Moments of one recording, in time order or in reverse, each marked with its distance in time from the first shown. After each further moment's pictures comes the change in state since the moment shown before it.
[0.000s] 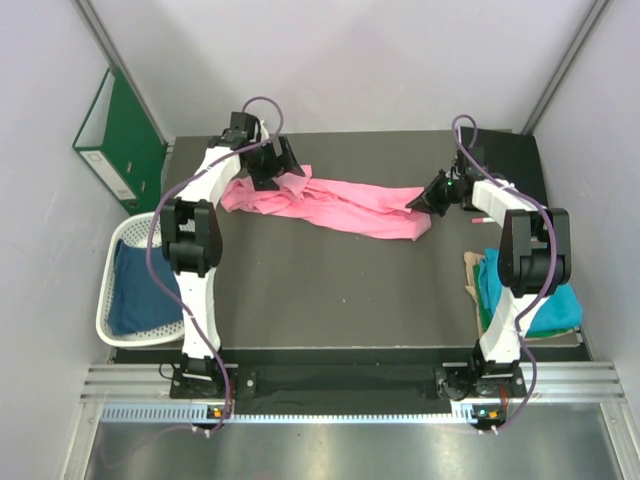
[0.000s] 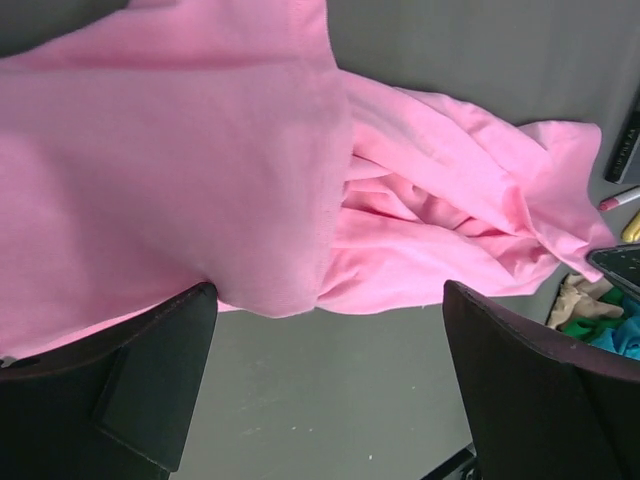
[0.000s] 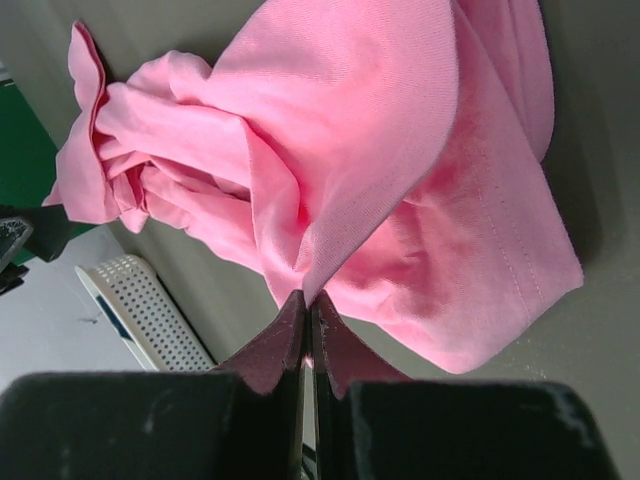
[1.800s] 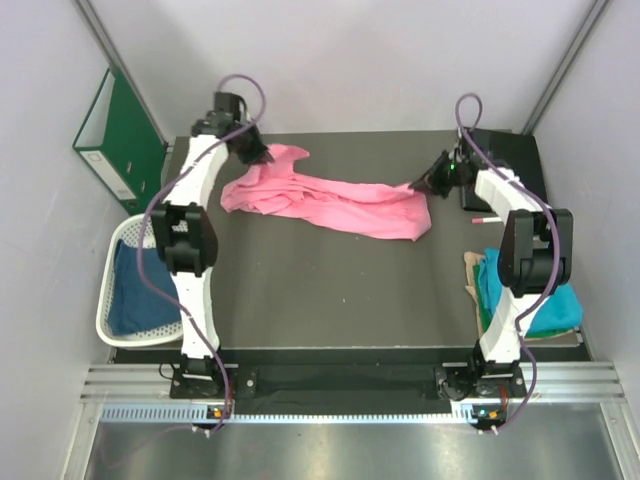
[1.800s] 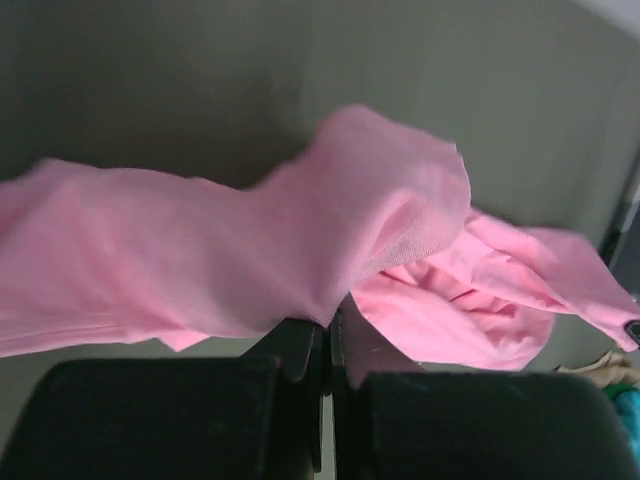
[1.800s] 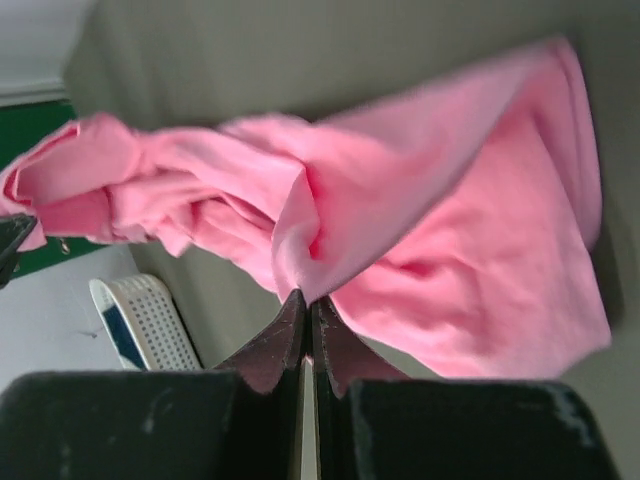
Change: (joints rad) left arm 0.031 0.010 0.182 -0.102 -0.175 -0.053; right arm 0.000 0.003 0.100 -0.006 0.020 -0.031
